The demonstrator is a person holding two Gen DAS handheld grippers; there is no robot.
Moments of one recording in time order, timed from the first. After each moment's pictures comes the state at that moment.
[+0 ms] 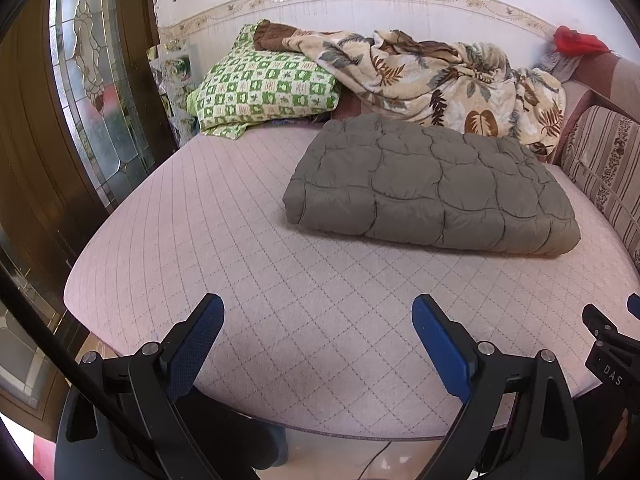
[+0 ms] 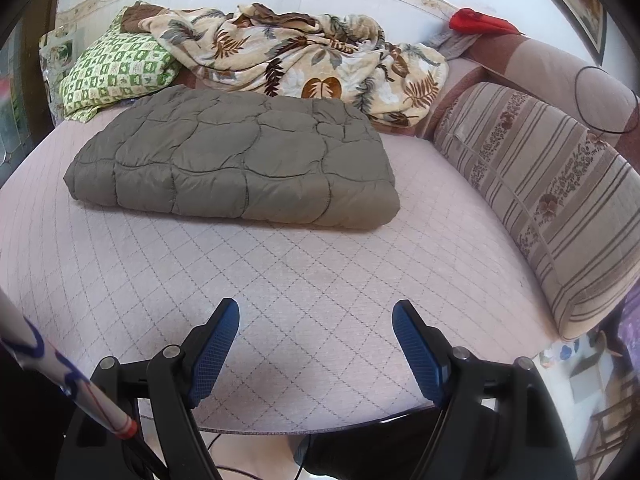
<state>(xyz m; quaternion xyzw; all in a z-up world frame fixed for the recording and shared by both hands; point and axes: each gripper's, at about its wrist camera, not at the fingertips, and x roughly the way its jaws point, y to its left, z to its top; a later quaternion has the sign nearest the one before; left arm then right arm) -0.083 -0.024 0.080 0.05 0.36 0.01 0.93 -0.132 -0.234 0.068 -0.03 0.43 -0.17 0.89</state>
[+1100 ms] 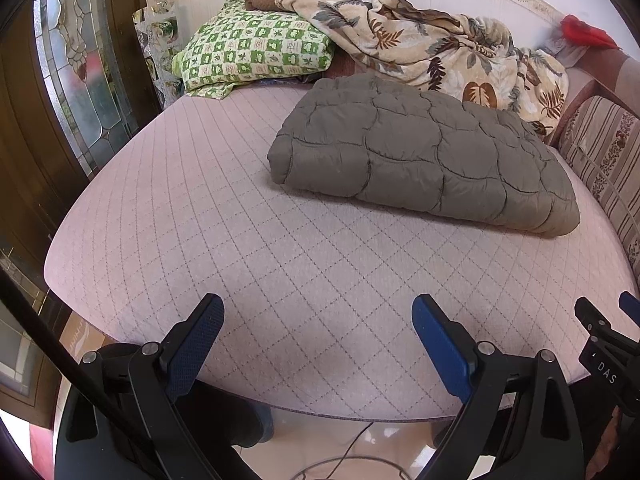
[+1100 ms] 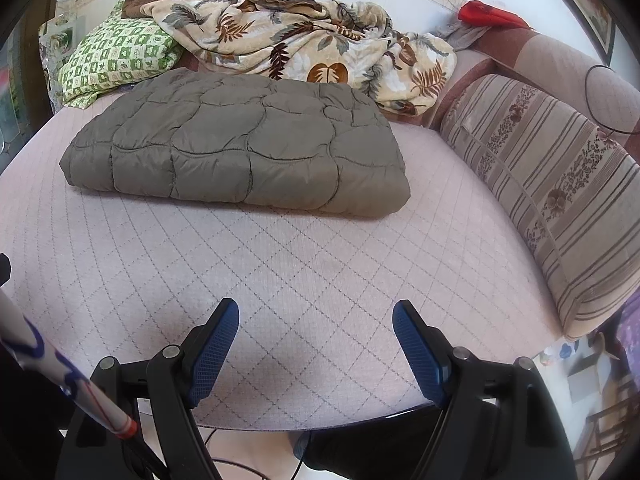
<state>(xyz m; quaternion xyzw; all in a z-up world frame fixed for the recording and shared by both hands) -0.066 -0.022 0.054 0.02 0.43 -0.01 0.90 -0.121 -0.233 0.054 -0.03 0.45 -0.16 0.88</state>
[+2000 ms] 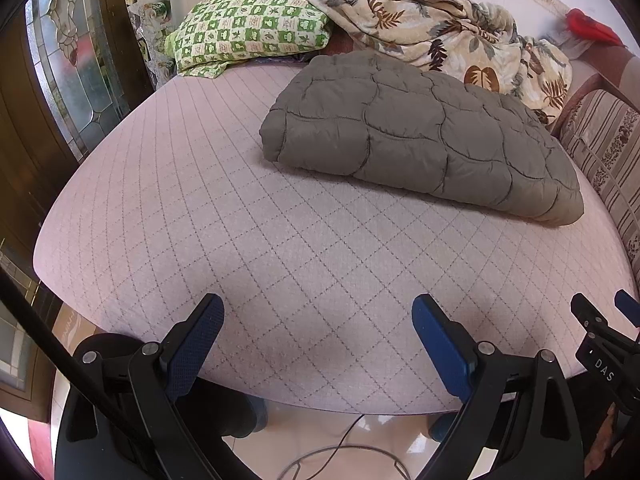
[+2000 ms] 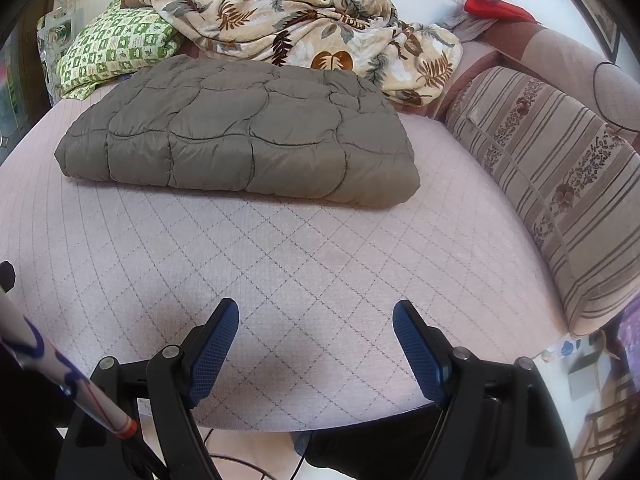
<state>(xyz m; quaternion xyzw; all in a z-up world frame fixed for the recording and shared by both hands) -0.054 -0.018 0.036 0.01 0.46 -0.02 0.89 -0.112 -0.229 0.041 -0.03 0.46 -0.16 0.87</state>
